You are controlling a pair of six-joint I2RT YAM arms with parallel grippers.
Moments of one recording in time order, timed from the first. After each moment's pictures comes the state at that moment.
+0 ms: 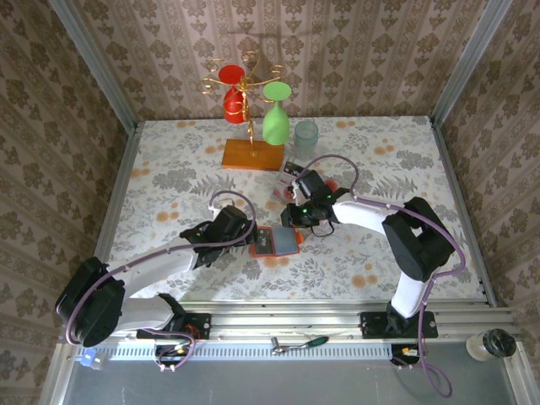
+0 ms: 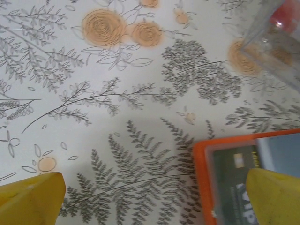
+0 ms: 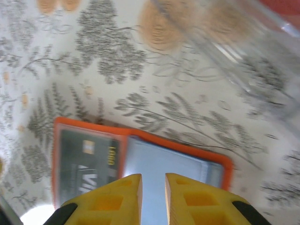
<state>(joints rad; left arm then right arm) -0.82 1.23 0.62 -0.30 -0.33 -0.74 0.57 1.77 1.04 -0.29 -0.34 0.52</state>
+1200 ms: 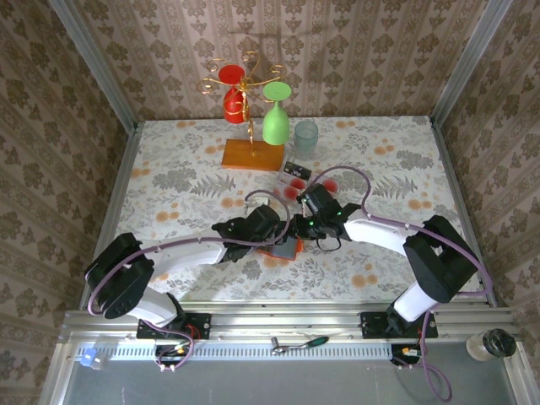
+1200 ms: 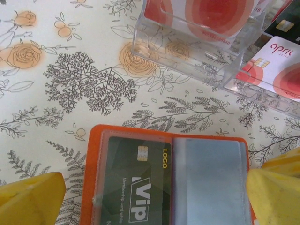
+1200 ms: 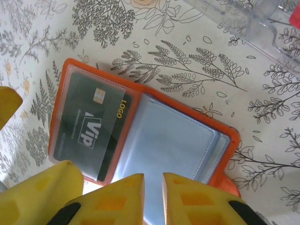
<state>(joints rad) -0.99 1.46 0.79 -0.22 -0.36 -0.69 0.65 1.58 0.85 -0.21 -0.25 0.69</state>
